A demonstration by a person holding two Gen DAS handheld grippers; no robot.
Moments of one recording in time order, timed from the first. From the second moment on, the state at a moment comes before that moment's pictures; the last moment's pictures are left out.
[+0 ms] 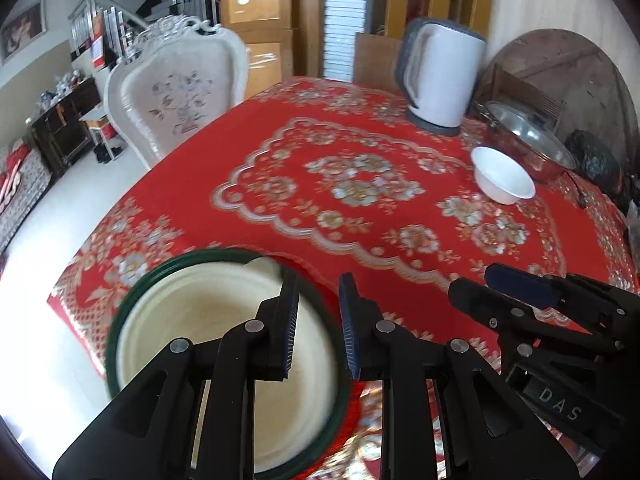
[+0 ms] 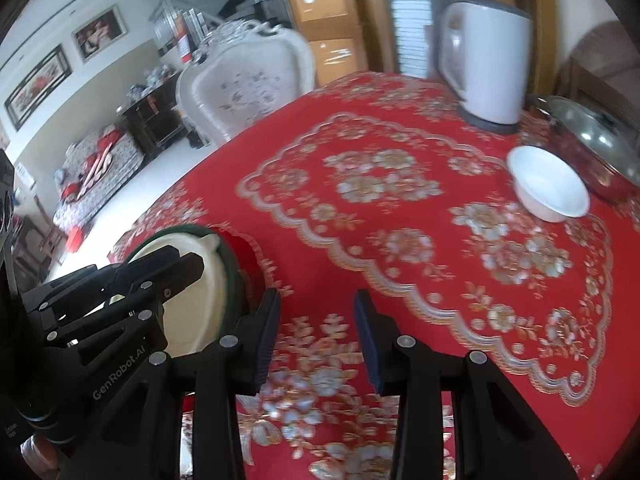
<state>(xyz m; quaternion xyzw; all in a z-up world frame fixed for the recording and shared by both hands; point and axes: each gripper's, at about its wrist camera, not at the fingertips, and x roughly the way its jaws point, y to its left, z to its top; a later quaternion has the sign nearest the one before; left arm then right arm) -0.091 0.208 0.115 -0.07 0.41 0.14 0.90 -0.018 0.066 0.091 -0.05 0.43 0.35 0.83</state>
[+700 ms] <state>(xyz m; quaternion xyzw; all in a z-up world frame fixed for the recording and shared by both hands) 0.029 0.105 0.108 -0.02 0.42 0.07 0.90 0.090 -0.073 0.084 0.06 0.44 0.21 0.87</state>
